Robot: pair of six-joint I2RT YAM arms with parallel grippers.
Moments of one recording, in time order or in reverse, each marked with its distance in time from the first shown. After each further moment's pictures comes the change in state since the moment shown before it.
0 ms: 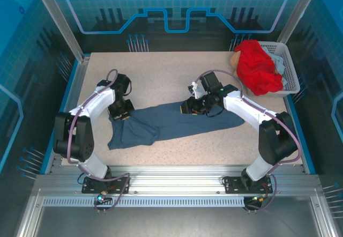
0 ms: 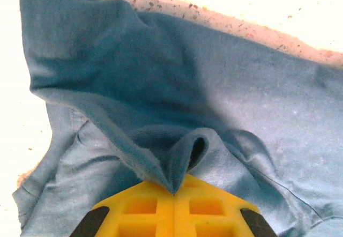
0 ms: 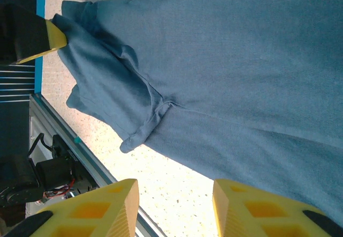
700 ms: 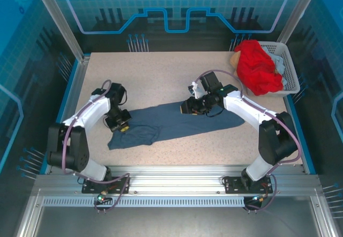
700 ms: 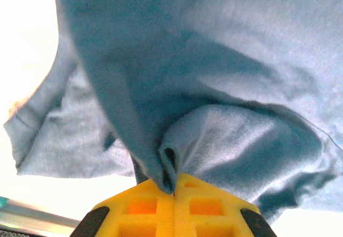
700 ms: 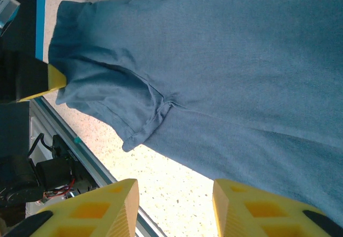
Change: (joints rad) left arm 0.023 -0.168 -0.181 -0.050 0.137 -0.080; right arm 0.000 0.001 0.000 0.000 0.000 0.000
